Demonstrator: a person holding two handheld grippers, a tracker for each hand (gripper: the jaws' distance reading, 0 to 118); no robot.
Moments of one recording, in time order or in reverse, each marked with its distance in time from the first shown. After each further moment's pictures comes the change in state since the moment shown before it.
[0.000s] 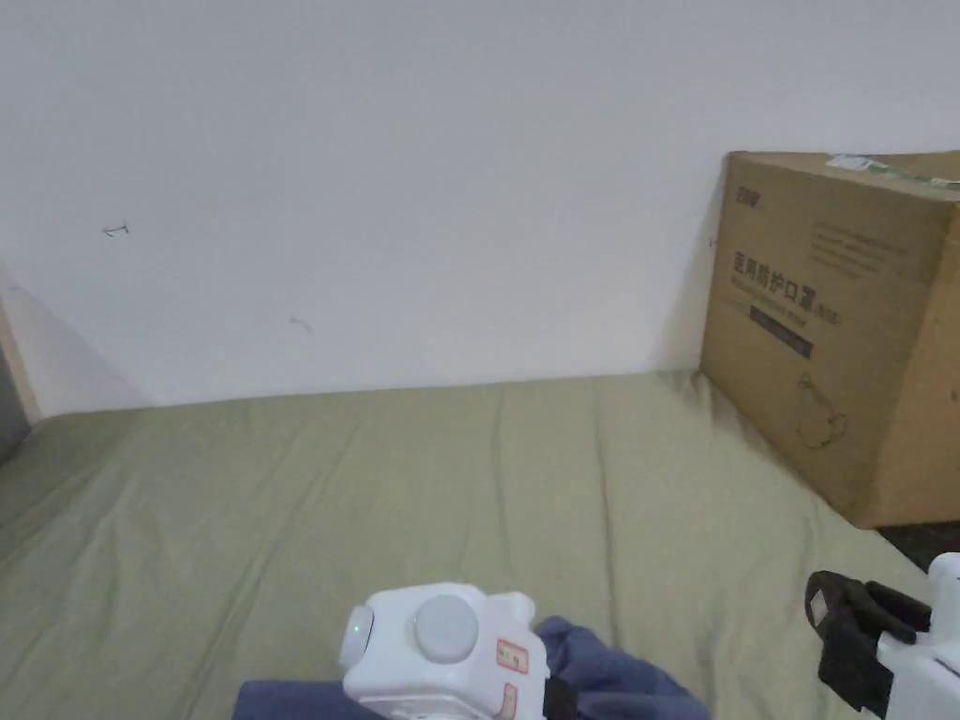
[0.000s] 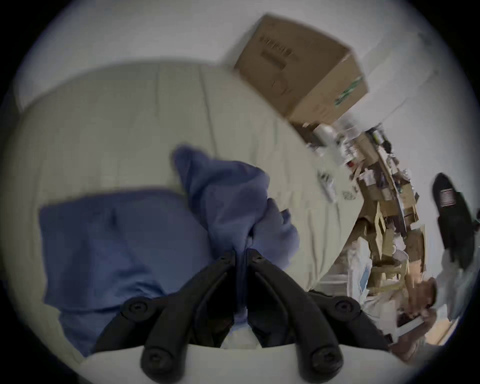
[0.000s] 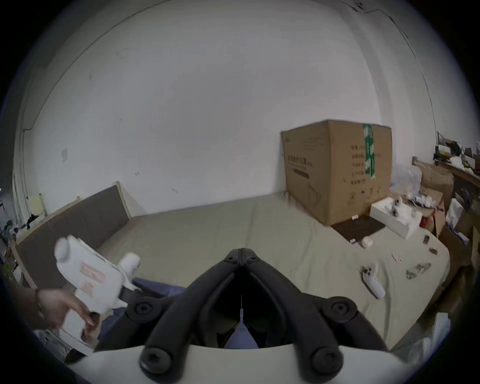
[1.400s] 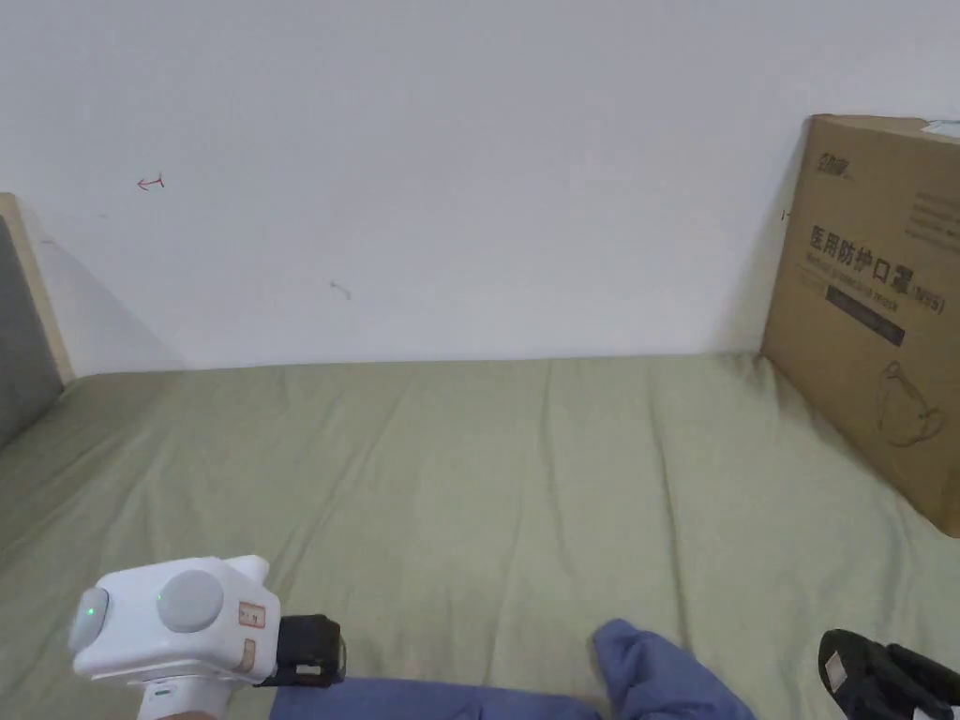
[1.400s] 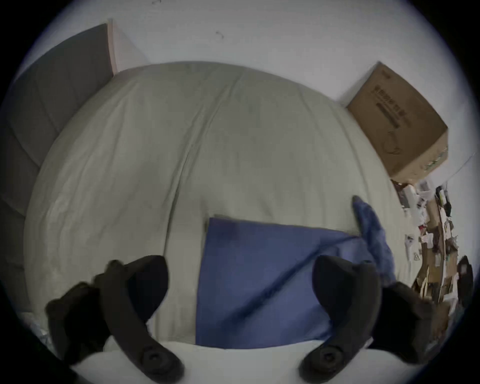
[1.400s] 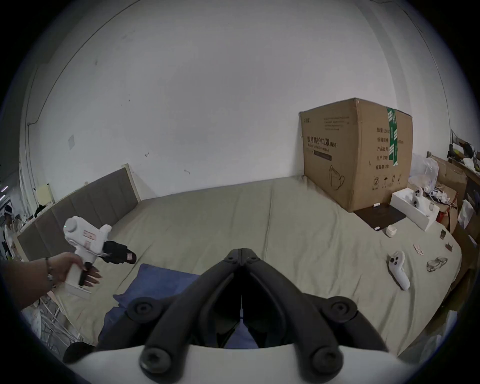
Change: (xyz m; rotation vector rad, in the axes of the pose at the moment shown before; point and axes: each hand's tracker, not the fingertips) left arm -0.252 0.028 0.081 0.208 0.393 0.230; right arm -0.045 -0.025 -0.050 -0.081 0.076 0.034
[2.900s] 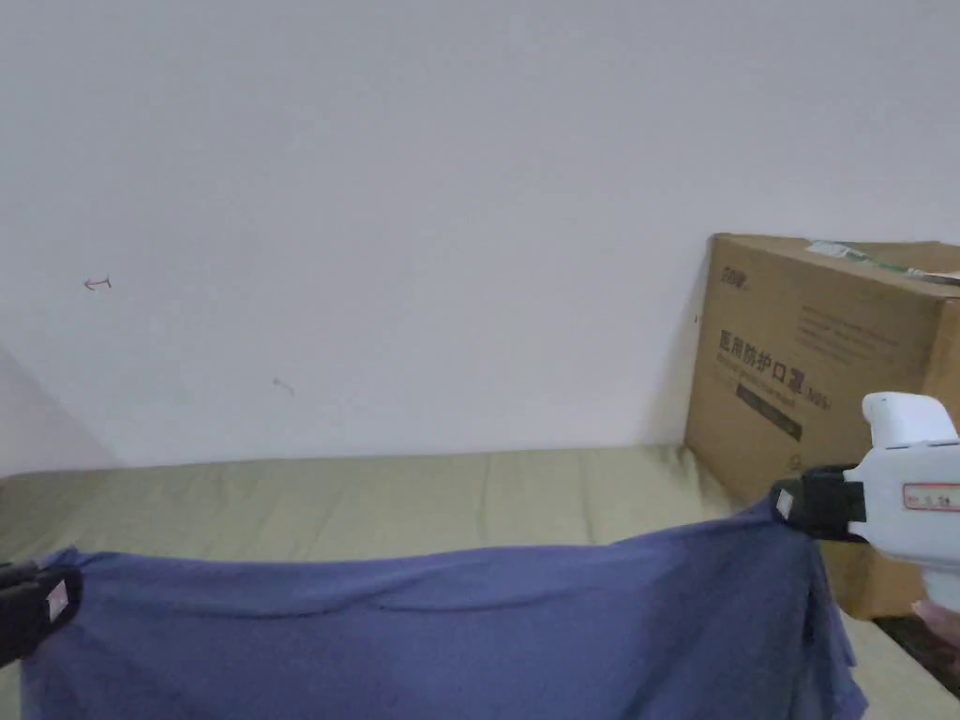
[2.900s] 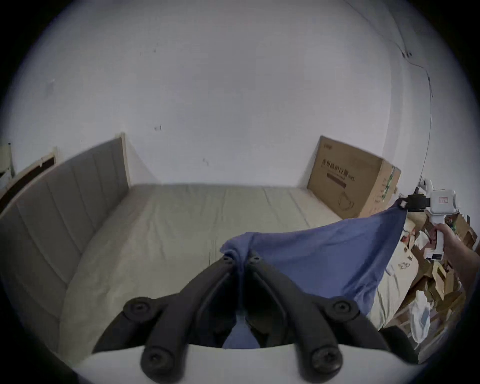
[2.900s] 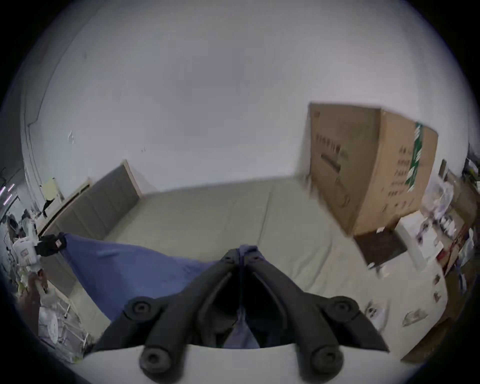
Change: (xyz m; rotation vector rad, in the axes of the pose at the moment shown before) left arm -0.005 -0.033 0.296 0.650 -0.092 -0.183; right arm 0.069 0.204 -0.025 -0.082 0.046 0.038
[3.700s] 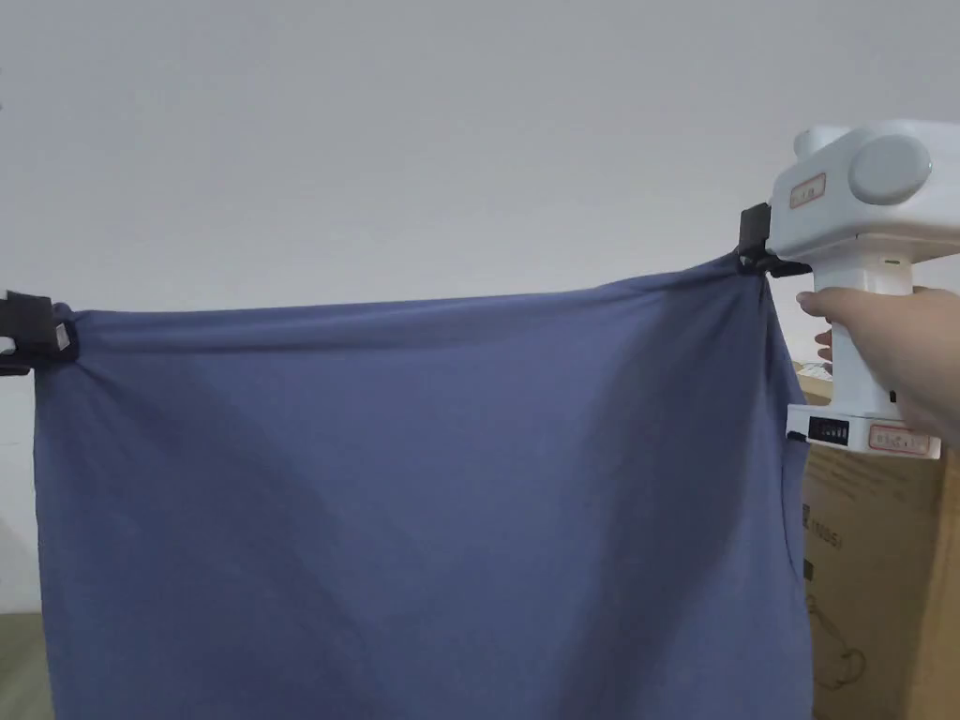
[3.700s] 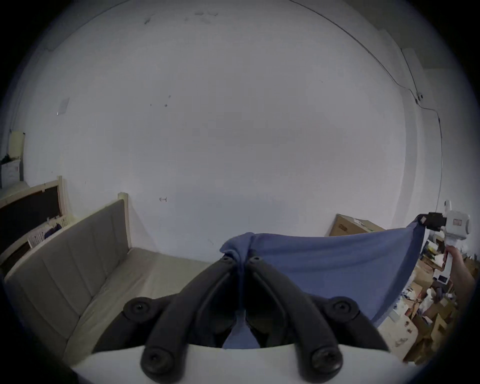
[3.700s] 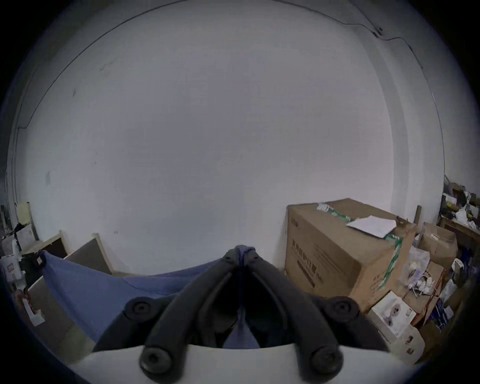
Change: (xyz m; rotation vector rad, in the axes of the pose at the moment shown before) left arm -0.017 0.238 -0.100 0.282 0.083 0.091; right arm -0.032 0.273 -0.055 0.339 -0.174 0.021
